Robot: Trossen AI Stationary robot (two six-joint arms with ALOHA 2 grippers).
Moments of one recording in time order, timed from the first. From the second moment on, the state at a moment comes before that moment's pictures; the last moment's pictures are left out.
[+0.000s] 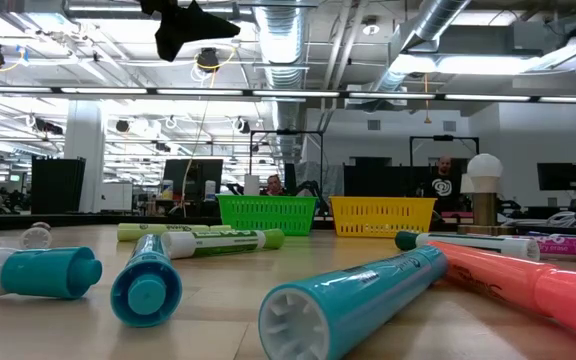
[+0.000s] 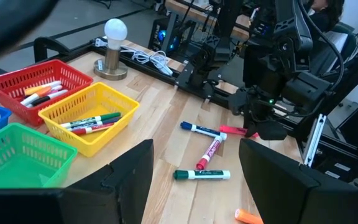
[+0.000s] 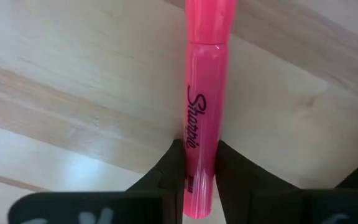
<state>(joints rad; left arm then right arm) -0.28 1.13 0.74 0.12 -0.42 -0.40 0.90 1.47 0.66 -0.67 -0.18 2.00</state>
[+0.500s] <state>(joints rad) -0.27 1.13 0.74 0.16 -0.42 -0.40 1.01 1.17 0.66 -0.69 0.20 2.15</state>
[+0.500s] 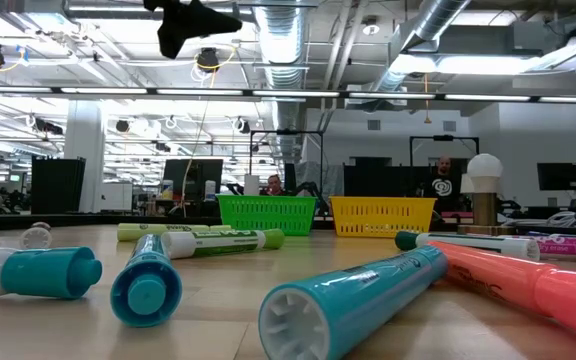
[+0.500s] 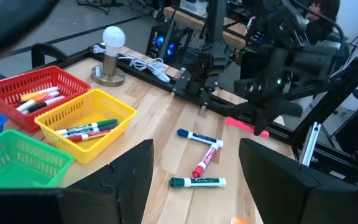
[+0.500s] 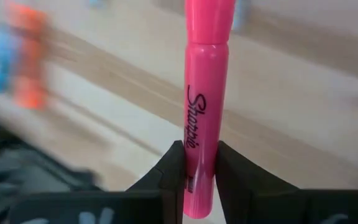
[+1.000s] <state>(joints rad) -0.27 1.13 0.74 0.23 -0.40 -0.40 0.88 1.04 0.66 -0.27 0.67 1.41</state>
